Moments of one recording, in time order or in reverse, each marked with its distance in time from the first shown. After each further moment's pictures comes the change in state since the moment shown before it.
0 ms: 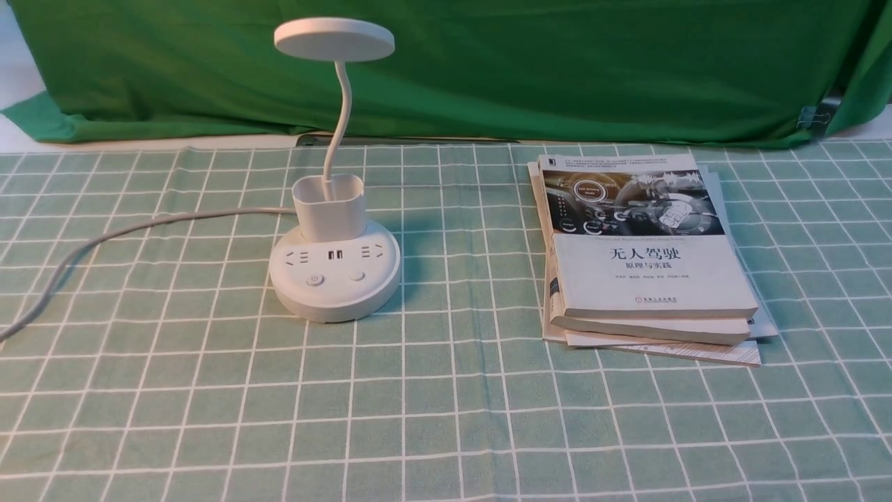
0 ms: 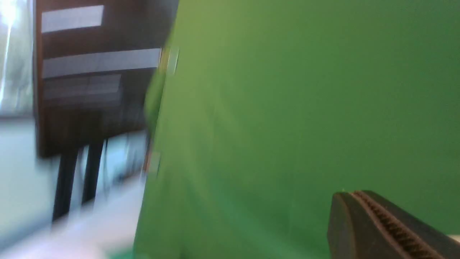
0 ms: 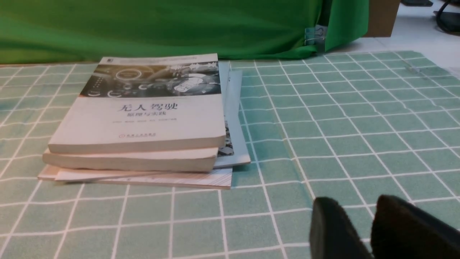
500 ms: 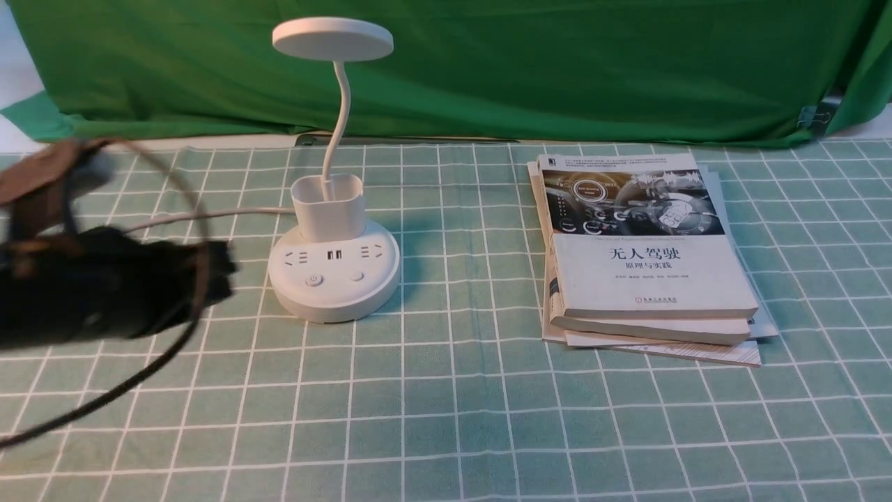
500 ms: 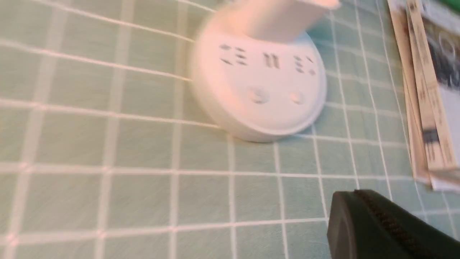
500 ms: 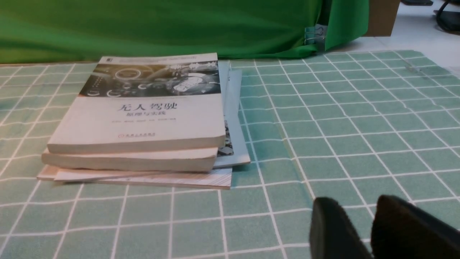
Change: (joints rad) right arm 0.000 0.000 0.000 0.000 0.000 0.000; left arm -0.250 0.941 -0.230 -0.883 0.289 0.708
